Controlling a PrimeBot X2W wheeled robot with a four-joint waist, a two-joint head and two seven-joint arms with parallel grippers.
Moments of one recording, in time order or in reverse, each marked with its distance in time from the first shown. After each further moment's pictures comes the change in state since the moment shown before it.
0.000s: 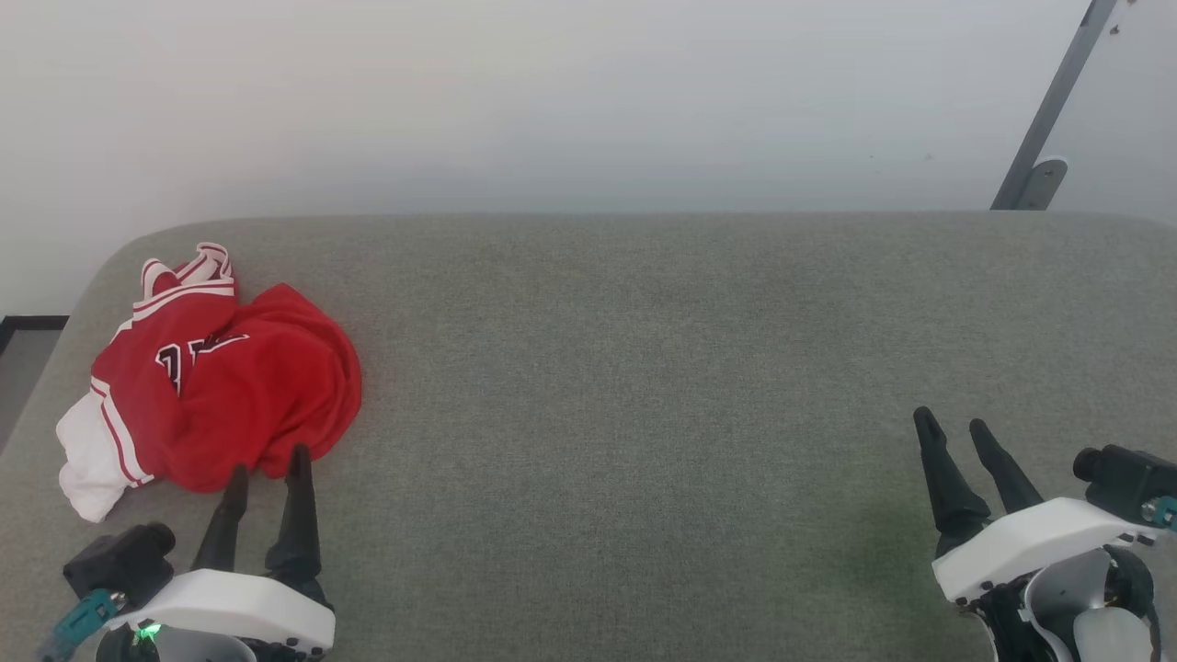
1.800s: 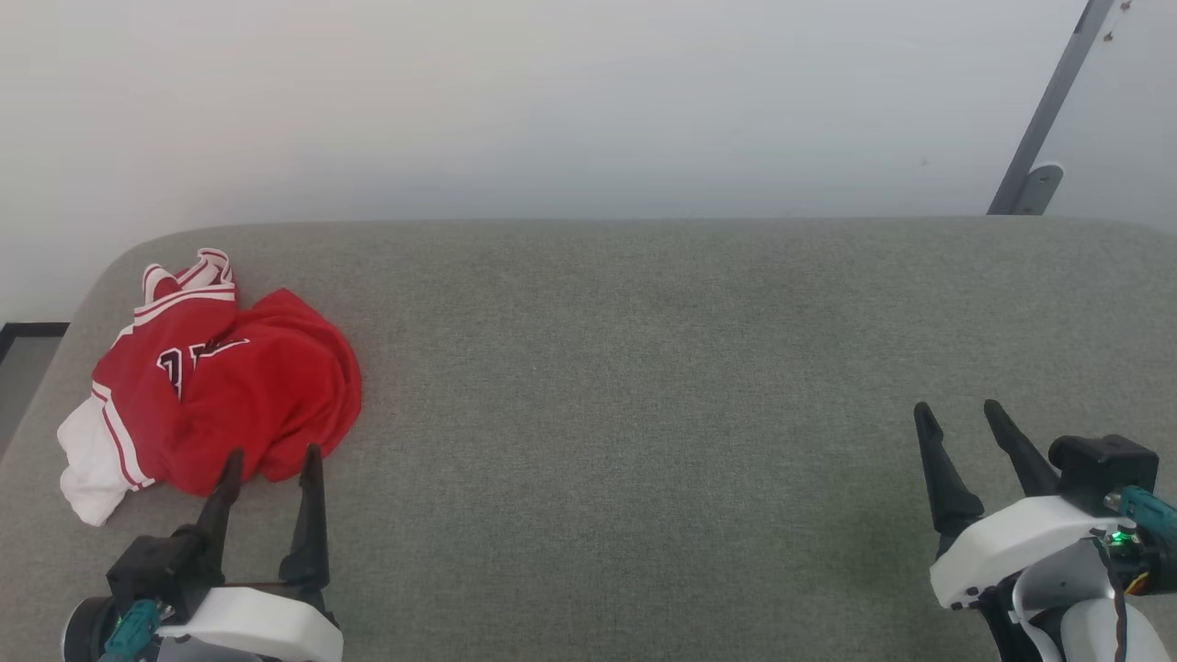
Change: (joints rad) left arm 0.020 0.084 -0.084 -0.050 0.274 0.062 -0.085; right arm 0.000 -0.011 0.003 -0.038 -0.332 0.000 -0.035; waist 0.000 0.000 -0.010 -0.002
